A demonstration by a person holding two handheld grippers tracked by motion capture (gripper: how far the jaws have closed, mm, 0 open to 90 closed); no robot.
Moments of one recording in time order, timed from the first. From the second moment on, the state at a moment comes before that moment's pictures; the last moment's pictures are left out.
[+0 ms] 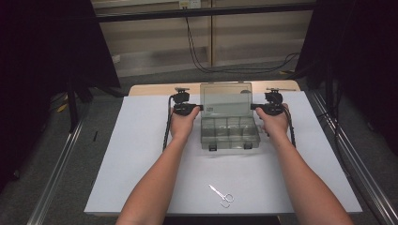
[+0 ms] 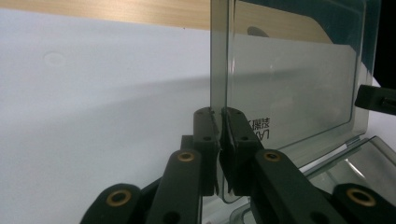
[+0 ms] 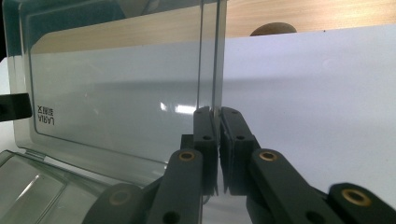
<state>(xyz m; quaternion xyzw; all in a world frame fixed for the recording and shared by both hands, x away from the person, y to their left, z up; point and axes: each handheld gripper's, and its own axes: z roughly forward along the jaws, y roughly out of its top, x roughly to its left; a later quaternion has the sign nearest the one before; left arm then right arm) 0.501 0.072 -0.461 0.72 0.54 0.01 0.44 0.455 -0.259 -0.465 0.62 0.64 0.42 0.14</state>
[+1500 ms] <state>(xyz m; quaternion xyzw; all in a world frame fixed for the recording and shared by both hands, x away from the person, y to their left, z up) 0.461 0.079 -0.452 0.79 0.41 -0.03 0.47 0.401 -0.265 -0.454 0.53 0.68 0.46 0.21</state>
